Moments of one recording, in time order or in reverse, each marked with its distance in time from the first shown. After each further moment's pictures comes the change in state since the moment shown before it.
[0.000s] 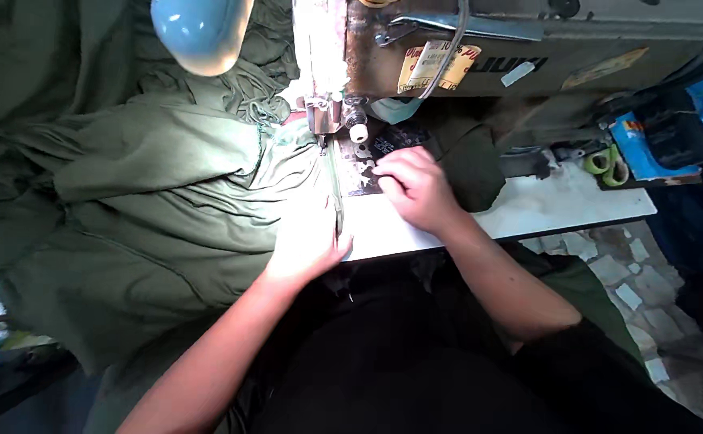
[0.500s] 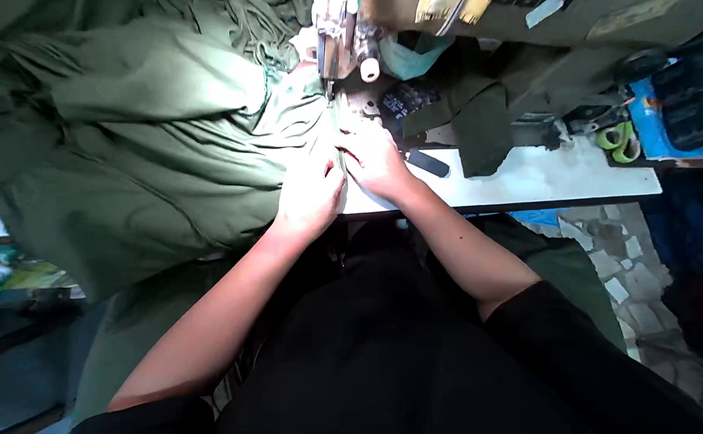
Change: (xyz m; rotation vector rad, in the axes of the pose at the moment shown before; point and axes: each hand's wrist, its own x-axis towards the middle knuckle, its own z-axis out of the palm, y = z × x) left_hand -0.020 0.012 0.001 -0.067 0.249 0.061; right_hand -0.006 -0.014 0.063 0.012 -0.217 0.000
